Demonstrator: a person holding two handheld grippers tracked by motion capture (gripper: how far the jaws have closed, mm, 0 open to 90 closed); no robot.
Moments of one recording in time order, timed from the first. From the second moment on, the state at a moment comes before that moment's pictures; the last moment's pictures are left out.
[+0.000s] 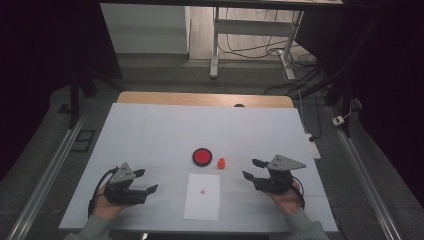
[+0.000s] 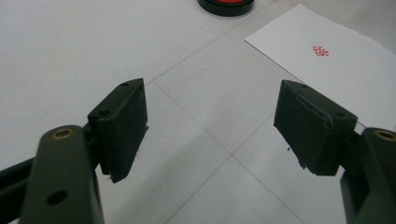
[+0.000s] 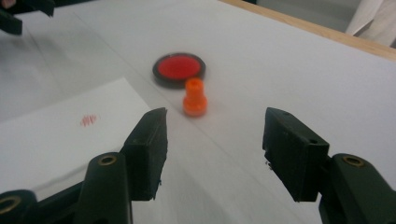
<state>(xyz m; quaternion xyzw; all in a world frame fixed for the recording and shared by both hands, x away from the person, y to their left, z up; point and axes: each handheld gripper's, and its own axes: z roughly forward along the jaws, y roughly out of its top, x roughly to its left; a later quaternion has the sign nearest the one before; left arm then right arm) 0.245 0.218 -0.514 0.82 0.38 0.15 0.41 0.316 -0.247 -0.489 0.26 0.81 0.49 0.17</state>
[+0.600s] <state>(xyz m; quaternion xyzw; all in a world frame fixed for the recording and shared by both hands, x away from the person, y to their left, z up) 0.245 0.217 -0.514 0.82 0.38 0.15 0.41 0.300 -0.291 -0.503 0.29 0.82 0.46 0.19</state>
